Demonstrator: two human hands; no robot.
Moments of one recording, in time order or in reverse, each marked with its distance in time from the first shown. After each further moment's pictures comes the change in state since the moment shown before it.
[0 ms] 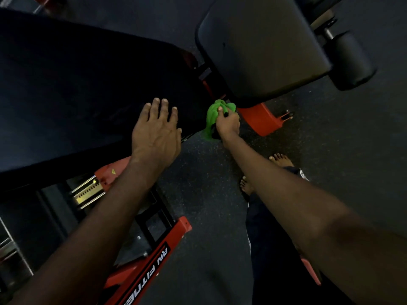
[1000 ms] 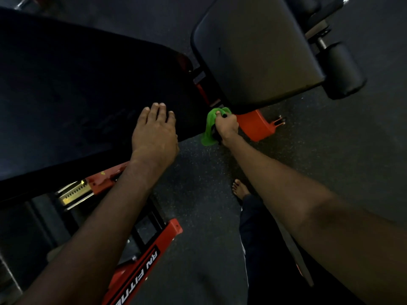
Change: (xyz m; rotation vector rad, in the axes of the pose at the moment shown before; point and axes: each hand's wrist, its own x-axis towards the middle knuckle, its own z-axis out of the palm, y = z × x) left_hand 0.024 0.009 -0.004 -0.102 -0.083 -0.028; right_hand 0.032 -0.007 -0.011 -0.060 0.003 0.098
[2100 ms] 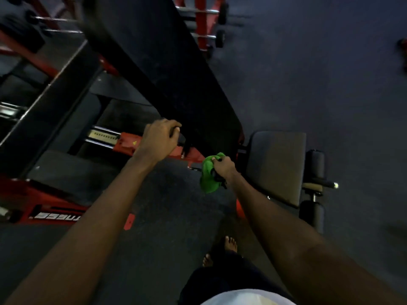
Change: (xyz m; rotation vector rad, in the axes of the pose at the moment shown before) left_hand -0.256 -0.040 -0.060 -1.020 0.657 -0.746; right_hand -0.227 -0.082 -0.068 -0.864 -0.438 -0.598
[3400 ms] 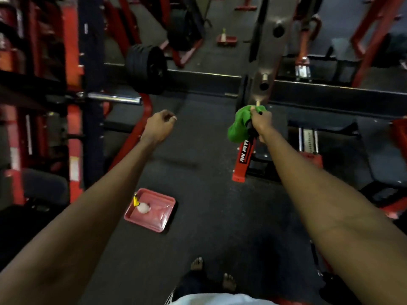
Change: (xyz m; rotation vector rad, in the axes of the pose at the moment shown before) left_hand -0.535 -0.028 -0.121 -0.172 0.870 -1.565; right_hand -0.322 -0.196 0.296 -0.281 -0.828 -0.914
